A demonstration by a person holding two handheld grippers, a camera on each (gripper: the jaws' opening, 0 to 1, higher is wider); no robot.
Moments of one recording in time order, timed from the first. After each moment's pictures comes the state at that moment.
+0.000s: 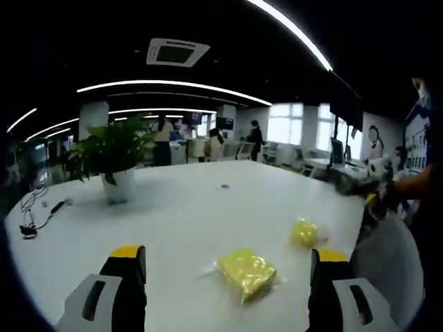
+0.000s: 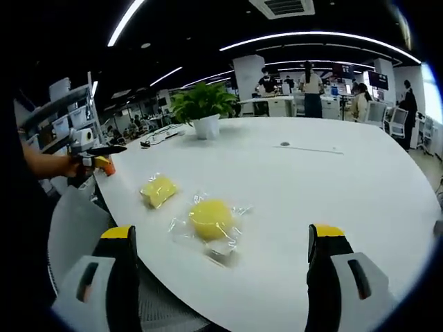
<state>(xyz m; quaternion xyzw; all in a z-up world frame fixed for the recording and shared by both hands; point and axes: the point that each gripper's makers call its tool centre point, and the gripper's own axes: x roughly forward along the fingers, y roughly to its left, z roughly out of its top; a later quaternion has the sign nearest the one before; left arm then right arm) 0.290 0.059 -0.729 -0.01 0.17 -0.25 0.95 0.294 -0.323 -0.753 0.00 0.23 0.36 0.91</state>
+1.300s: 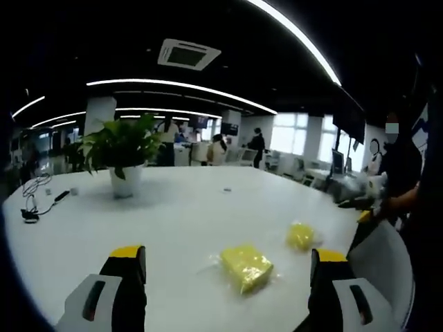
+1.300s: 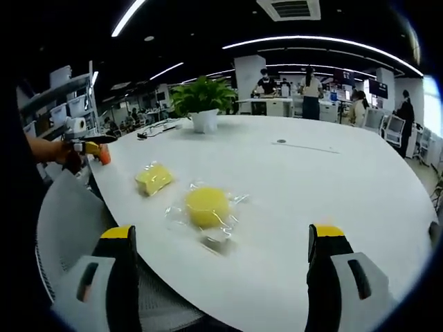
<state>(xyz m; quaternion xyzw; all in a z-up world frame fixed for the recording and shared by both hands) 0.273 0.075 -0.713 -0.03 0.14 -0.25 0.96 0.285 -0.327 -0.765 -0.02 0.22 0.35 0.91</state>
